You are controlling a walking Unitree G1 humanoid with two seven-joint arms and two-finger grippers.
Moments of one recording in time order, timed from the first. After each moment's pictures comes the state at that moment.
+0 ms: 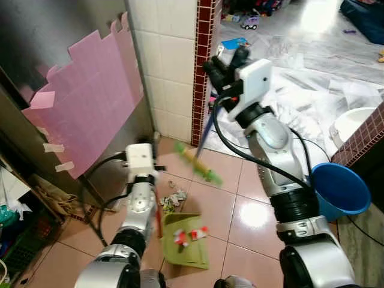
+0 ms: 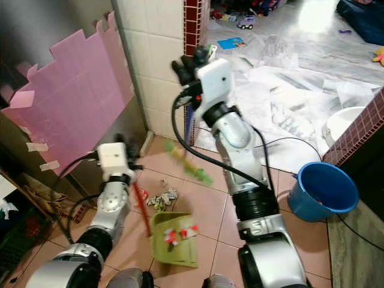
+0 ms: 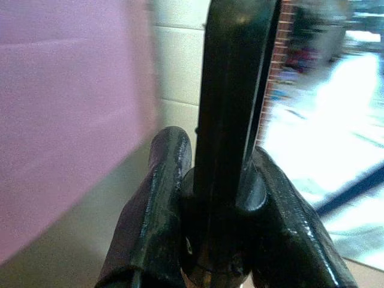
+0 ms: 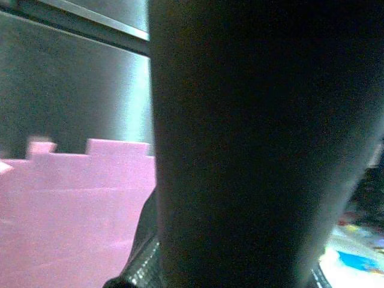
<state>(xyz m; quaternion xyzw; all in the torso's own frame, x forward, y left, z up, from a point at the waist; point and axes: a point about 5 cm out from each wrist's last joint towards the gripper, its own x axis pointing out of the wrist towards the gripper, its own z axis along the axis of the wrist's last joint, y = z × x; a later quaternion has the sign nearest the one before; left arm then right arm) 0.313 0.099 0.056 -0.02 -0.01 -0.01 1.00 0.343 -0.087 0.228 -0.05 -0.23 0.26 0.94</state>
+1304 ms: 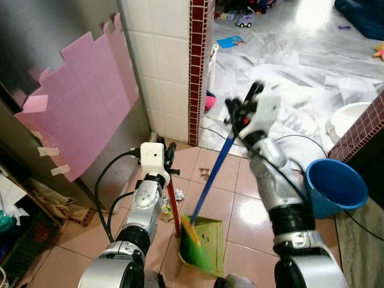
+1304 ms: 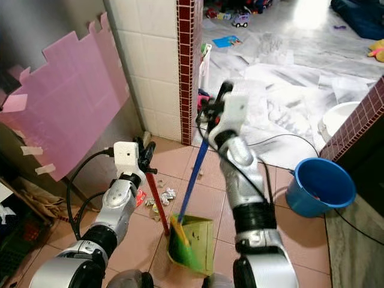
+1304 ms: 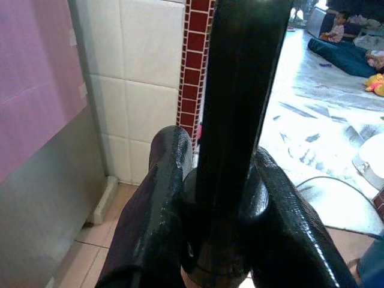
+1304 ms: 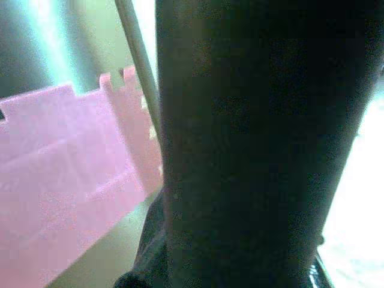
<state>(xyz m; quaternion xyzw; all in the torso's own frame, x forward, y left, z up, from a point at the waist) 0.317 0.086 0.054 -0.05 0.03 -0.09 0.99 0.351 -0.113 0.170 0.10 -0.07 0.15 0.98</state>
